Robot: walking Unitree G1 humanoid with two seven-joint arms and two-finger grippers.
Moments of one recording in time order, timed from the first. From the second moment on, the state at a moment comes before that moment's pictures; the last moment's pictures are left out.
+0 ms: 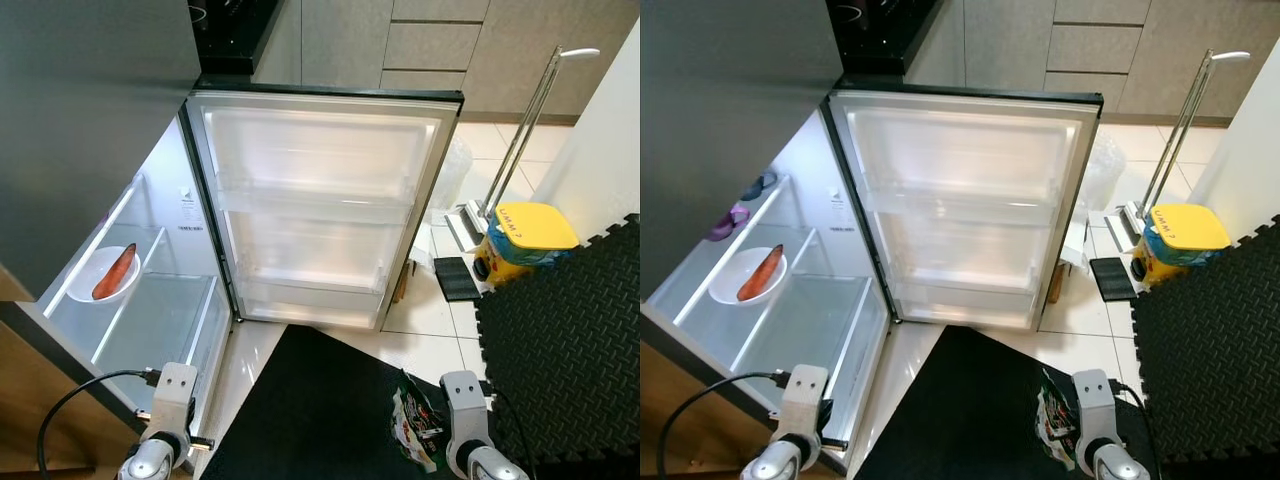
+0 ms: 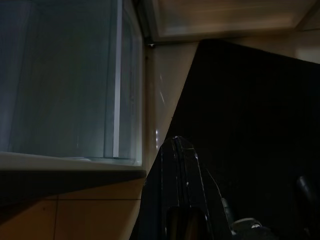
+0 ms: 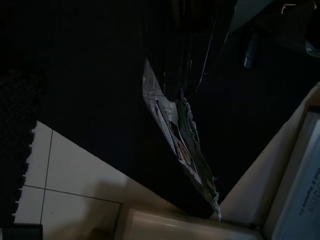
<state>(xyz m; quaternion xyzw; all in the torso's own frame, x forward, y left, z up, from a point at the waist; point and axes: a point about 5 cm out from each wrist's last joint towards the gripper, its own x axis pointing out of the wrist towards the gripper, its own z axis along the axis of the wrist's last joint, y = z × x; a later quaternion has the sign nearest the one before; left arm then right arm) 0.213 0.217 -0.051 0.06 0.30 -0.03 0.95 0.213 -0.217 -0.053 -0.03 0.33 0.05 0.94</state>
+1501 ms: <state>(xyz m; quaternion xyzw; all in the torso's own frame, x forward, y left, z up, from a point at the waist) 0.190 0.229 -0.065 0.04 0.36 0.00 0.93 0.201 -0.204 -0.065 -0.03 0.36 0.03 0.93</state>
